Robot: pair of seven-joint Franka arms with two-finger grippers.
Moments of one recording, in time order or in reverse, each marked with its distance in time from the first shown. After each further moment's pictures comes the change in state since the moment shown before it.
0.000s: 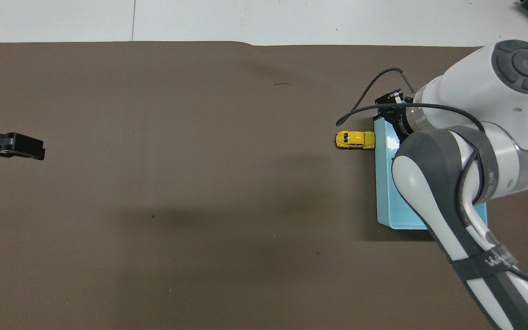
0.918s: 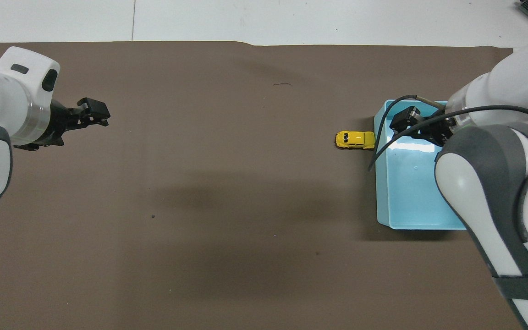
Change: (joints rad) left arm -0.101 0.061 0.007 -0.173 0.001 0.306 -0.379; right arm -0.065 -0.052 0.000 0.049 0.002 -0.182 -0.683
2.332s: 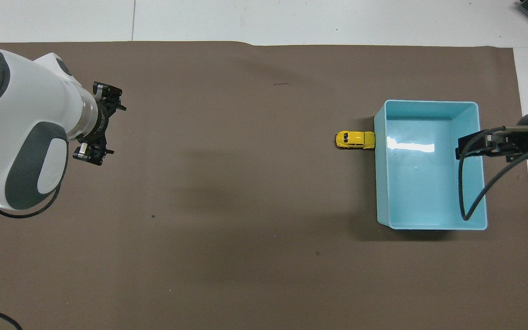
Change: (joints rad) left arm -0.114 0.080 -0.003 0.001 0.023 0.103 -1.169; right arm -0.139 -0.140 -0.001 0.011 -0.002 -0.148 -0.783
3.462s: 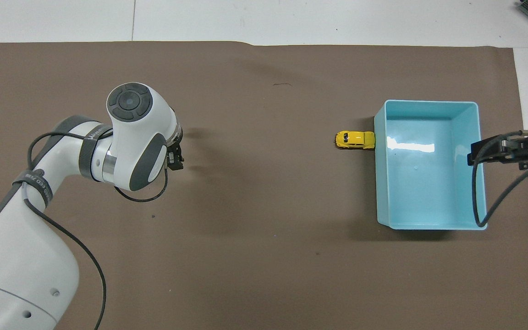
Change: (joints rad) left arm -0.107 0.287 -0.002 -0.003 0.000 0.226 -0.562; right arm -0.033 -0.035 -0.004 0.000 0.000 -0.052 0.008
